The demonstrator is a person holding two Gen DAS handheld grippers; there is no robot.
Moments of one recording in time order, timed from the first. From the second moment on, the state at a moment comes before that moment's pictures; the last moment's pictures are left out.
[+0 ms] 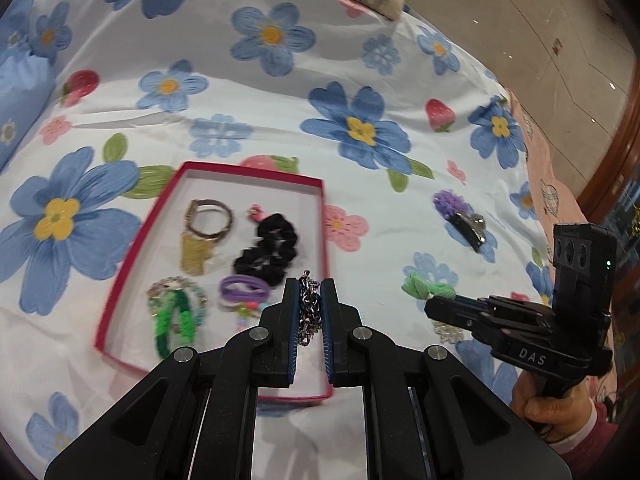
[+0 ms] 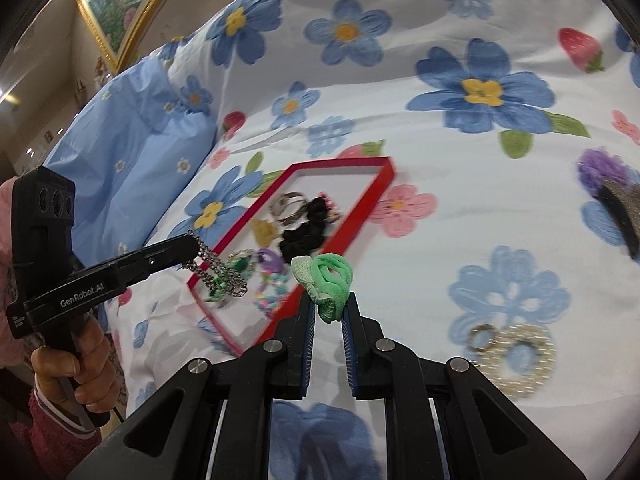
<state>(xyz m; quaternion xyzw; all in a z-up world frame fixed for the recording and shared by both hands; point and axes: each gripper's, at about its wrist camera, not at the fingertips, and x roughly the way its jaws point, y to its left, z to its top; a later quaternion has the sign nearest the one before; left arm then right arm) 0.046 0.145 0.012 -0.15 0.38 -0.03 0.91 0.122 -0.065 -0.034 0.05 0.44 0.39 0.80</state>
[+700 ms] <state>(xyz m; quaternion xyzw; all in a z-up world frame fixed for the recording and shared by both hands) 0.036 0.211 -0.026 -0.20 0.39 0.02 0.90 0.111 0.027 -0.051 -0.01 0.47 0.45 0.76</state>
